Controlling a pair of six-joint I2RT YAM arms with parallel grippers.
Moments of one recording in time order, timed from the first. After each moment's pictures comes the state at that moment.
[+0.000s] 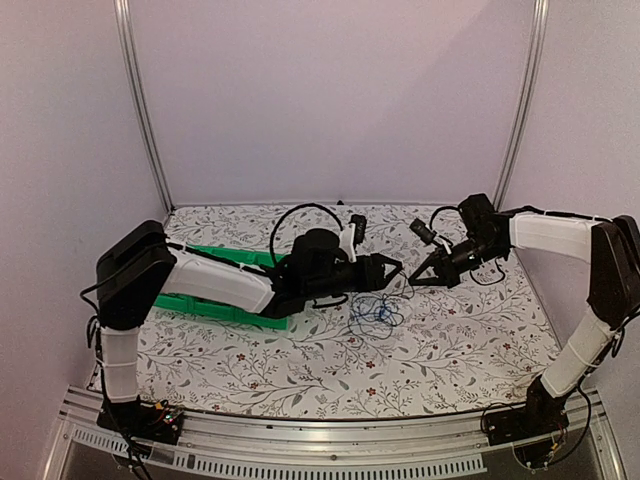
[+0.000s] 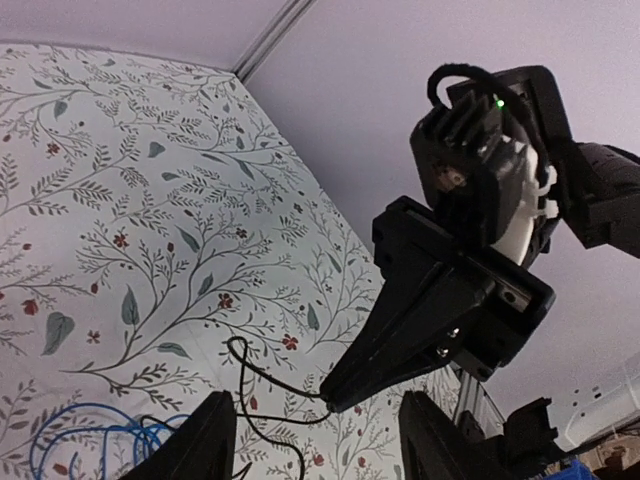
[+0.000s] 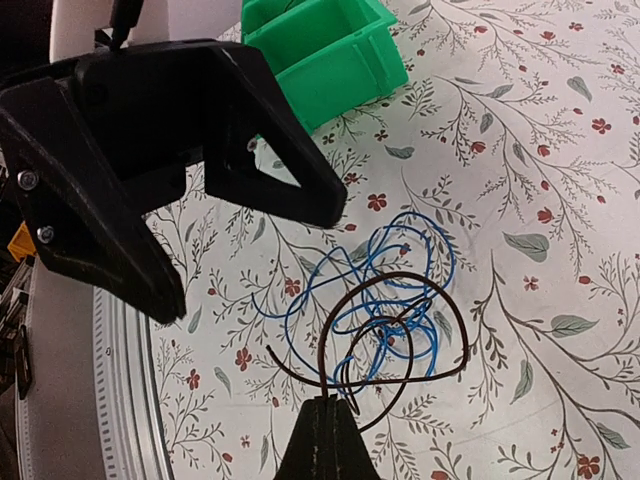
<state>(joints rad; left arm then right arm) -1.01 2.02 1.23 0.58 0.02 -0.70 0.31 1.65 1.11 -0.61 -0.91 -0.51</state>
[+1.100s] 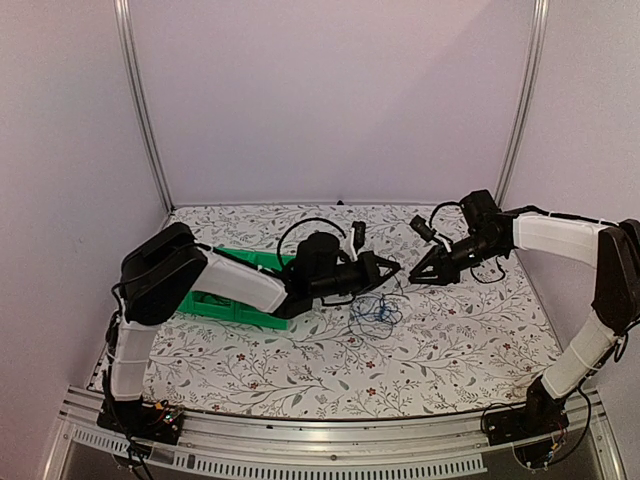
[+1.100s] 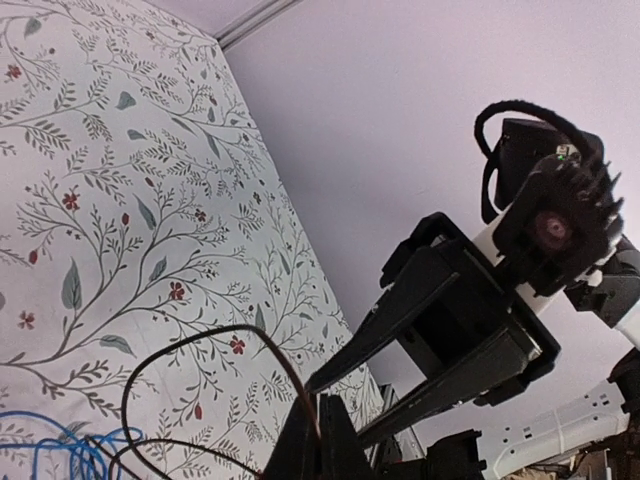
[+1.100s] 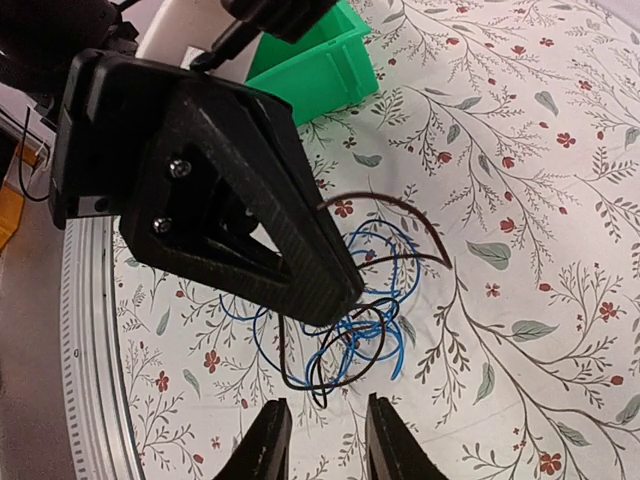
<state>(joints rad) -0.97 2.22 1.34 0.76 0.22 -1.04 0.33 1.61 1.09 -0.56 -0.82 -0.50</state>
